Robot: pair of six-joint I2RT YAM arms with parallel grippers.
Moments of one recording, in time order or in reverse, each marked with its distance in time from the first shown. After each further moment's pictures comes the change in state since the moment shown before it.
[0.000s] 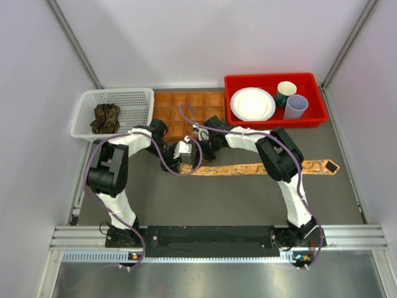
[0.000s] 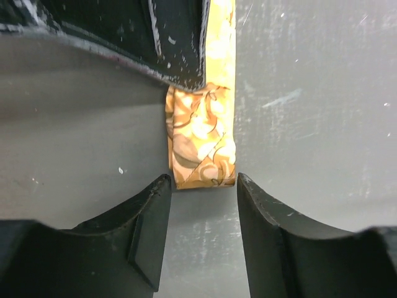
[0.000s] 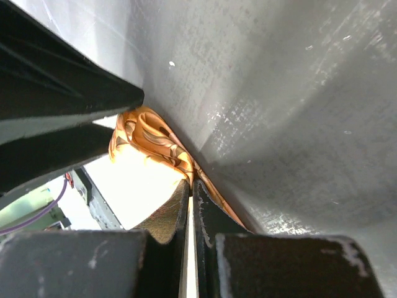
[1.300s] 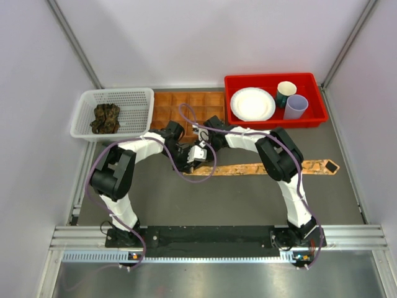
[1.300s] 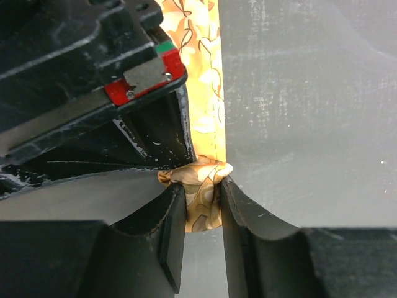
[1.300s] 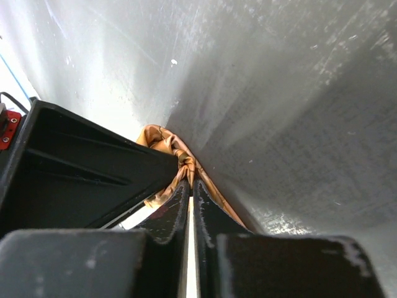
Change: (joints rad) left arm -0.185 -0.018 -0.014 0.130 -0.099 -0.171; right arm 0.006 0.000 0.000 0.000 -0.013 -0.009
